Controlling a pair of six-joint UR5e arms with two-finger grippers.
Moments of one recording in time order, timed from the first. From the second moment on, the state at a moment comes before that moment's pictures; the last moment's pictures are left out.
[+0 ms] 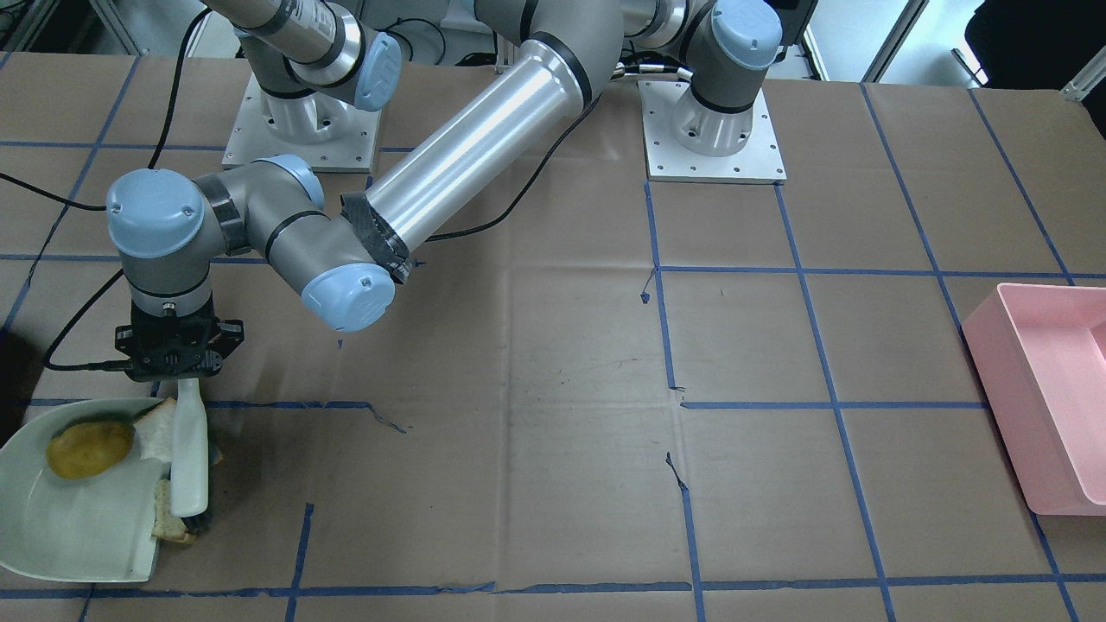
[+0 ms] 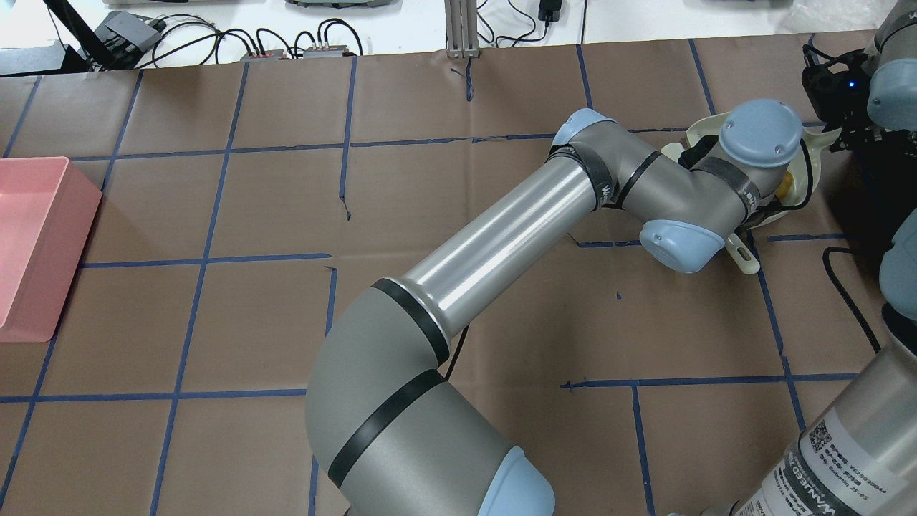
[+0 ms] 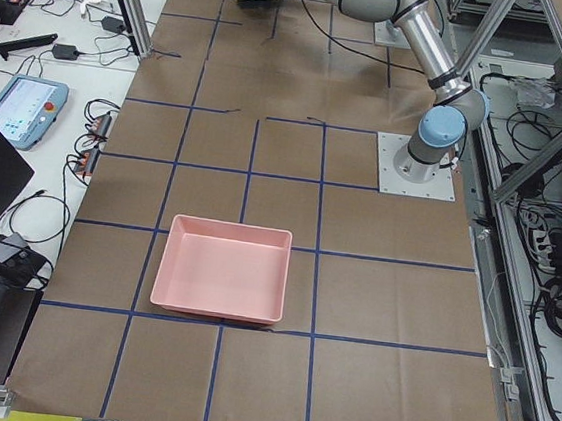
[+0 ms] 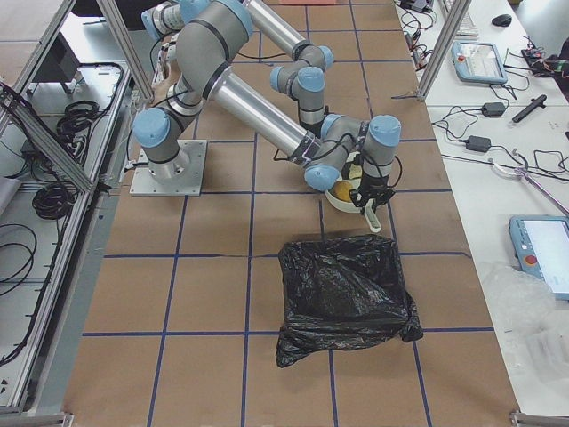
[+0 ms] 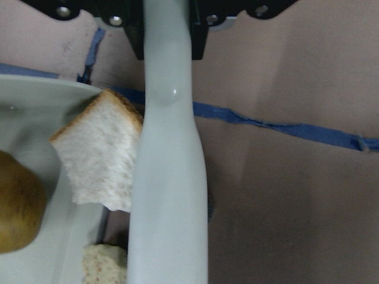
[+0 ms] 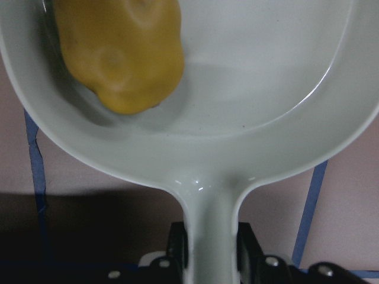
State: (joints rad) left arm -2.36 -2.65 -0.69 -1.06 1.39 -1.10; right arm 1.10 -0.98 1.44 -2.17 -1.71 -2.12
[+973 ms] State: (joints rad) left arm -2.37 -2.75 -0.53 -0.97 1.19 -1.16; right arm 1.10 -0.98 1.44 -2.17 -1.71 -2.12
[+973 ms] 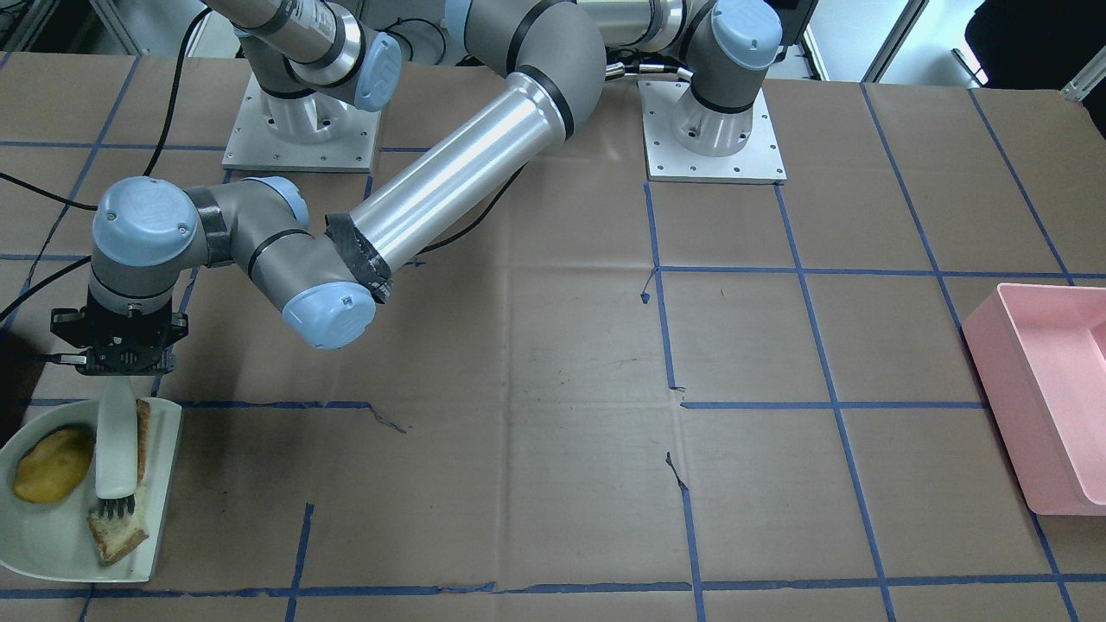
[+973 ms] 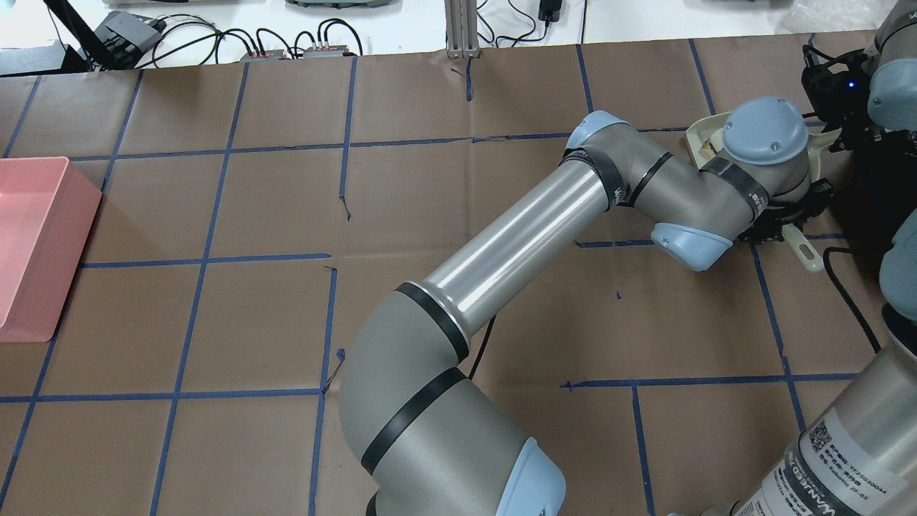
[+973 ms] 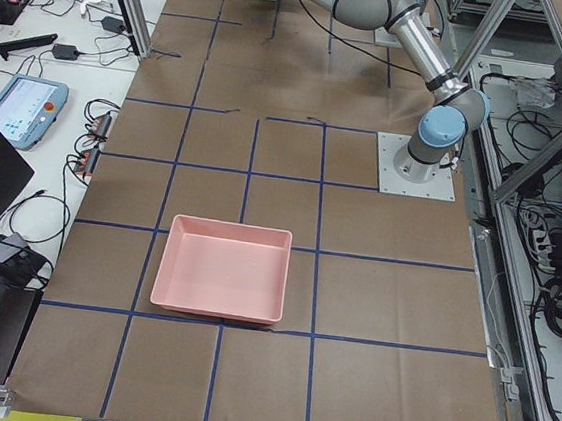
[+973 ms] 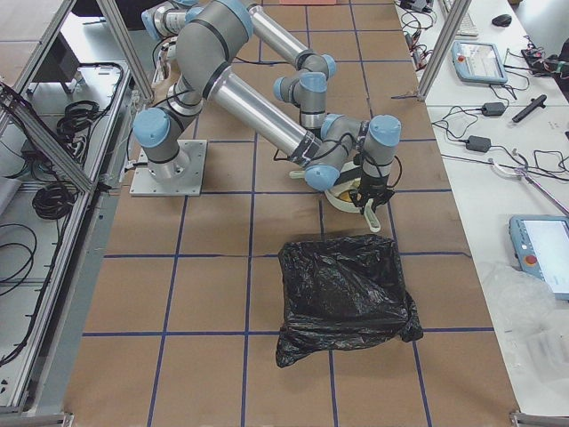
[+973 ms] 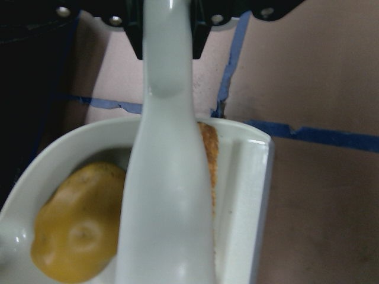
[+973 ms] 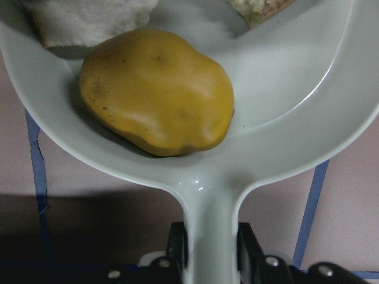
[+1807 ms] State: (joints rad) left arm -2.34 -2.68 -0.58 -1.02 1.30 -1.09; right arm 1.11 -0.99 1.44 -2.13 -1.68 -2.11
